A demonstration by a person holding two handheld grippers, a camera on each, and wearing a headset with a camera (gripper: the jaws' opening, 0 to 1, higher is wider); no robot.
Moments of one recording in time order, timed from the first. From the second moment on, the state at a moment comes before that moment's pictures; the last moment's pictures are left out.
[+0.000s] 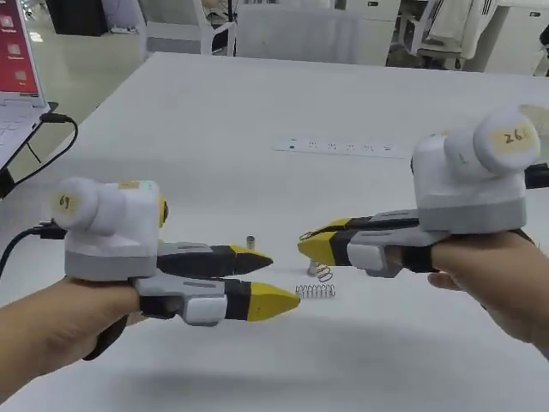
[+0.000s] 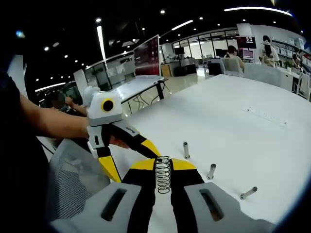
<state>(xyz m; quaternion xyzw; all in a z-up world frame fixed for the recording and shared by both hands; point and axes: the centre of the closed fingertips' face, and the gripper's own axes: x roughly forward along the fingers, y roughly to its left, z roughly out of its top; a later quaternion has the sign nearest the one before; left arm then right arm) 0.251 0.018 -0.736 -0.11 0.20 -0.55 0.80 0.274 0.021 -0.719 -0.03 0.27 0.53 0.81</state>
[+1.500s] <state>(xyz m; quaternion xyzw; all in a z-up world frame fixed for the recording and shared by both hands) 0.255 0.001 -0.740 -0.09 0.19 -0.54 0.81 0.262 0.037 -0.710 0.02 0.25 0.54 0.80</state>
